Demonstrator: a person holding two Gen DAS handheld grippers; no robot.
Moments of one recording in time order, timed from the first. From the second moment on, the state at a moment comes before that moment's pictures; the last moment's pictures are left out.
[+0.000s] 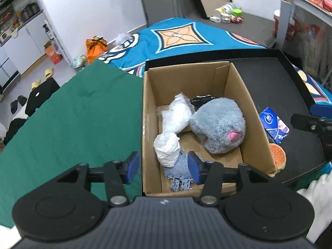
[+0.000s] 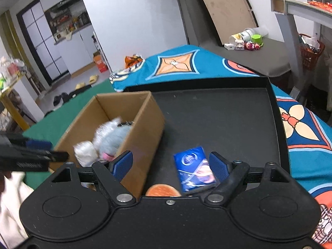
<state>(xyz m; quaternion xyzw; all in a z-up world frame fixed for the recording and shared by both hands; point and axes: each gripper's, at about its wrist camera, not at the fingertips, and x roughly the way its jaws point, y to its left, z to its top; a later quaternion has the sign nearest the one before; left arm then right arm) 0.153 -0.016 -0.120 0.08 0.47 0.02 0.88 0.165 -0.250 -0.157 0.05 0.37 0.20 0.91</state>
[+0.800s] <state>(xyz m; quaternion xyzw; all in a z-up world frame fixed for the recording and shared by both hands) 0.178 -0.036 -0.141 0.13 0.53 0.08 0.83 0.200 -0.256 -0.228 0.00 0.44 0.19 0.88</state>
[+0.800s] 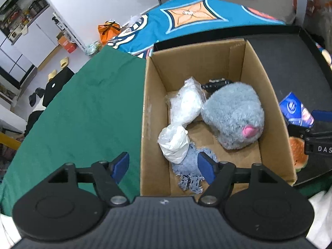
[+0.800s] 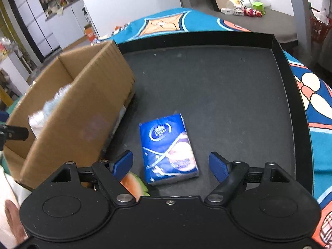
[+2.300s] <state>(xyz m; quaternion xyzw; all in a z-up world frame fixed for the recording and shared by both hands) 0.158 -0.025 -0.133 0.10 0.49 0.05 0.86 0.161 -0.236 -0.134 0.02 0.35 0.20 0.91</state>
